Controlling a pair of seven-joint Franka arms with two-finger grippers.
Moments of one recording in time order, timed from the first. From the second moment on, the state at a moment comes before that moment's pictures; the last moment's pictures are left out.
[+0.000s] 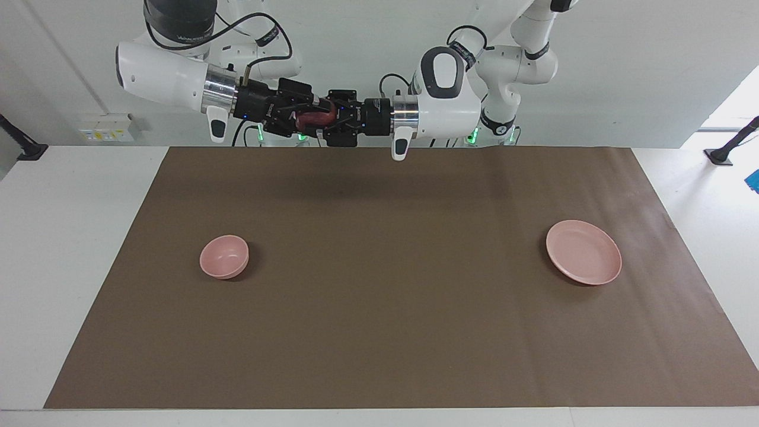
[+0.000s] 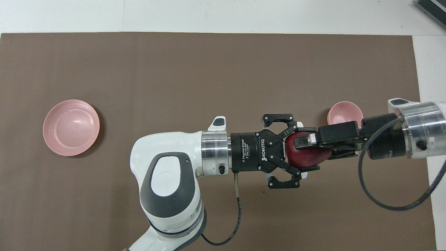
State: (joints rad) left arm -0.21 0.14 -0.59 -1.85 -1.90 2.27 -1.02; right arm 0.06 -0.15 -0.05 -1.96 1.10 1.58 0.00
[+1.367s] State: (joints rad) left arm -0.15 0.14 -0.56 -1.81 -1.58 2.29 -1.04; right arm -0.07 -0.12 -0.05 -1.92 0.45 1.62 -0.12
